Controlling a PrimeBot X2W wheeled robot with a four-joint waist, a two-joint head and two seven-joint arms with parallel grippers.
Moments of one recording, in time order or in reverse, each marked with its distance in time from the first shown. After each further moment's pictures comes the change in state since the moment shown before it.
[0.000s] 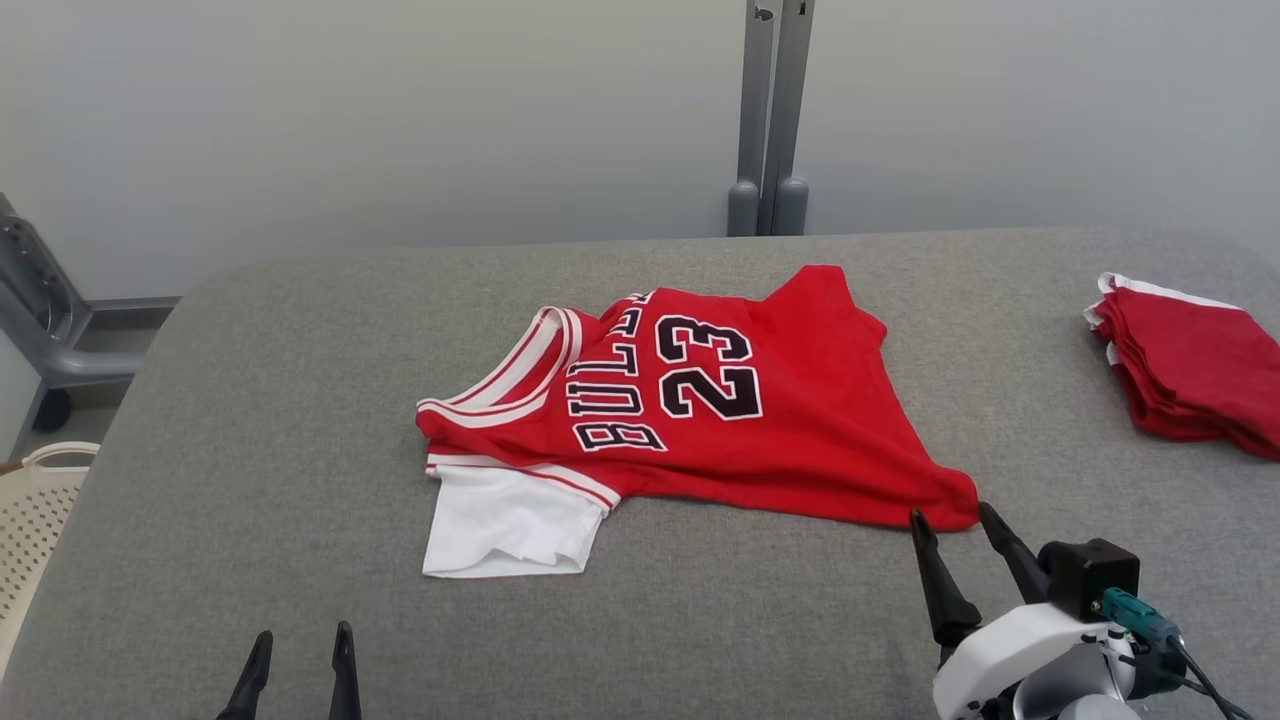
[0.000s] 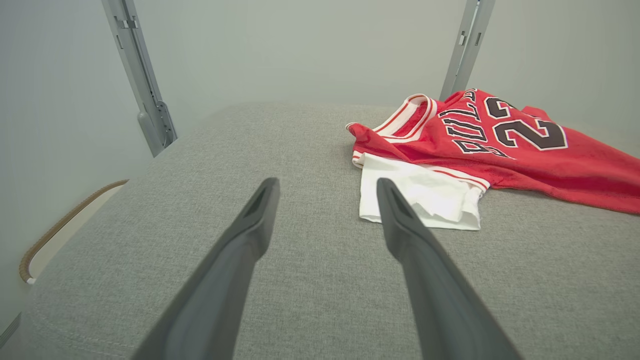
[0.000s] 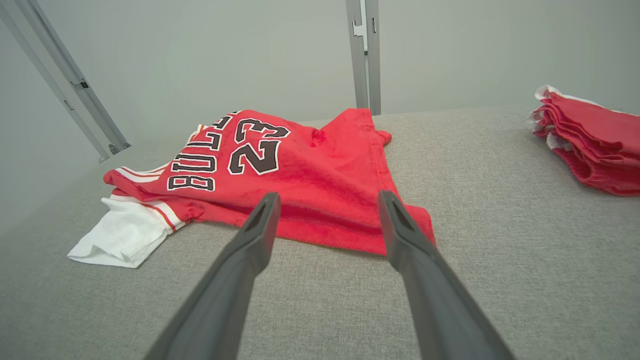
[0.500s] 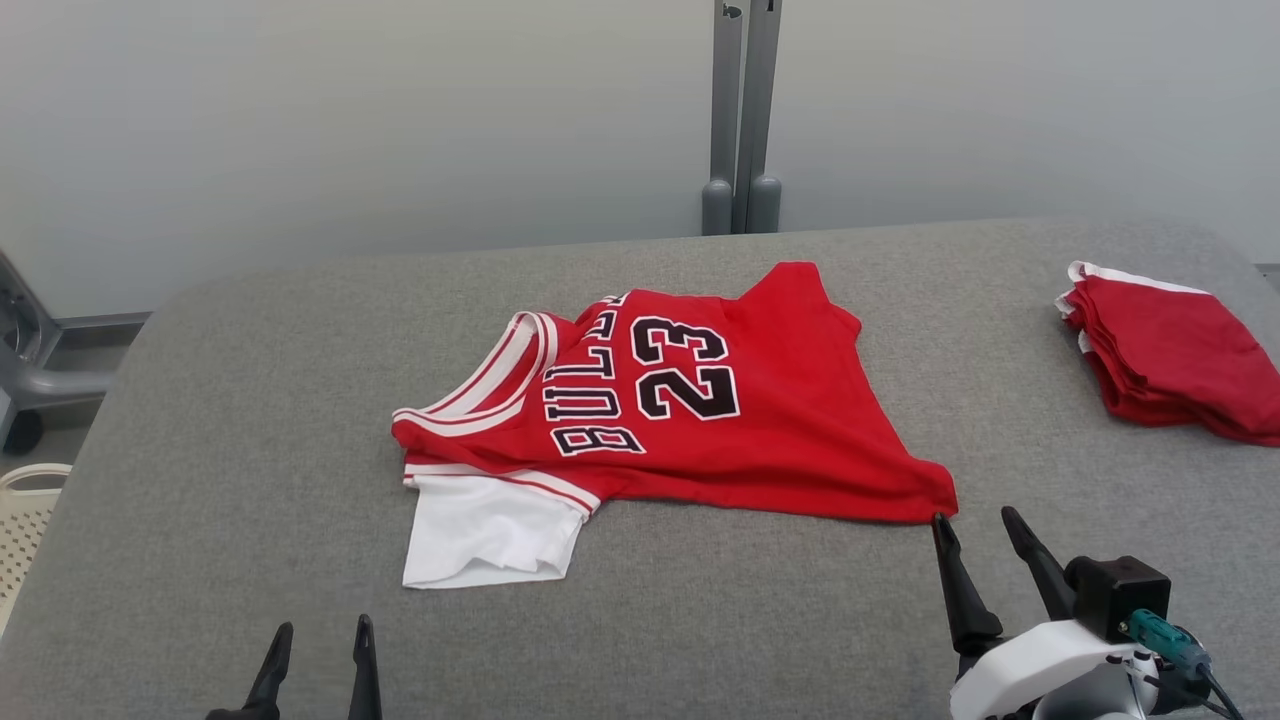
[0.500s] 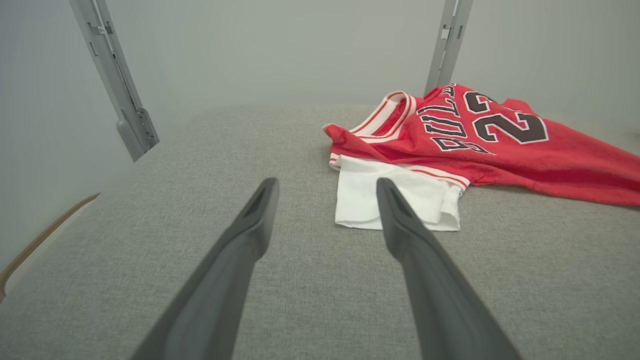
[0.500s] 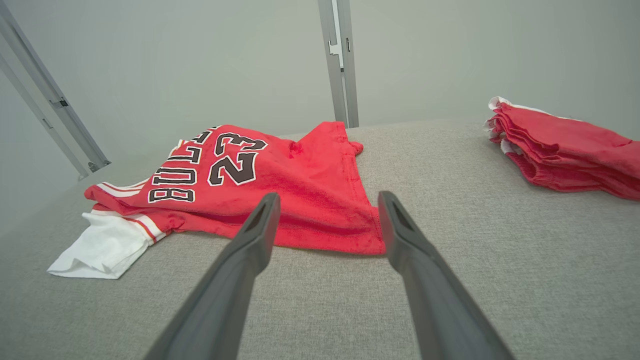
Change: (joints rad) left arm -0.020 -0.005 -0.050 0.014 0.015 0.044 0.000; right arm 0.054 0.000 -0.038 -0.073 -0.014 0.000 -0.025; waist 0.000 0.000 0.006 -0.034
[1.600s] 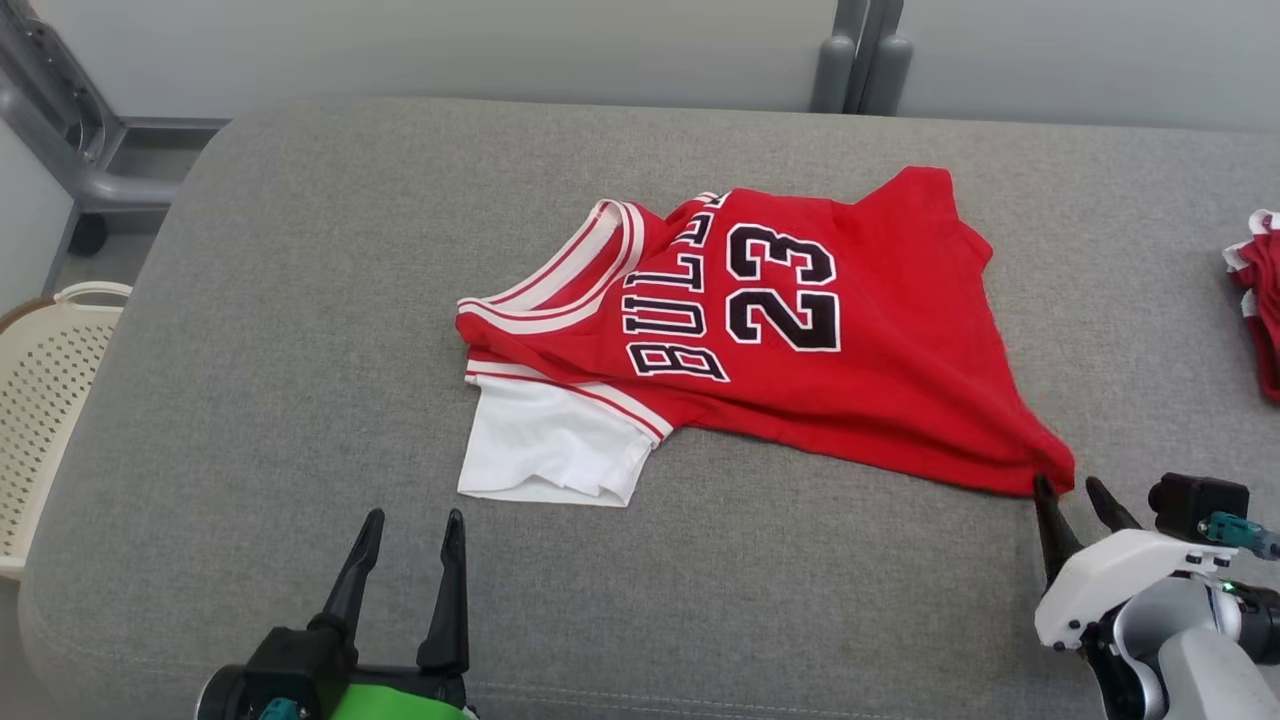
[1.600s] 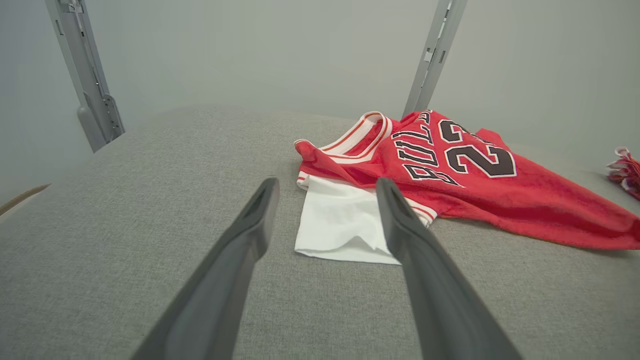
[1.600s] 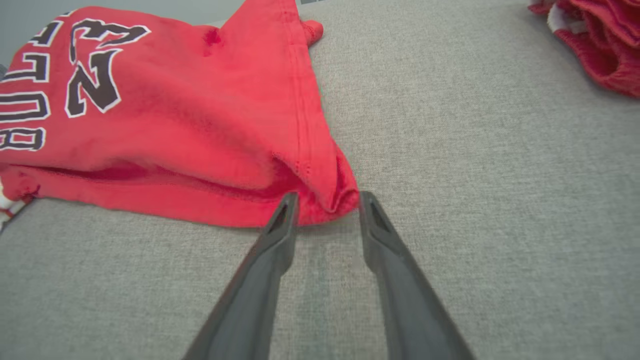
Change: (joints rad) left arm -0.088 -0.056 -0.093 -0.136 -0.034 -0.065 0.000; right arm -0.214 -0.090 -0.137 0.279 0.084 0.000 0.152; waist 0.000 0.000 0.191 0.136
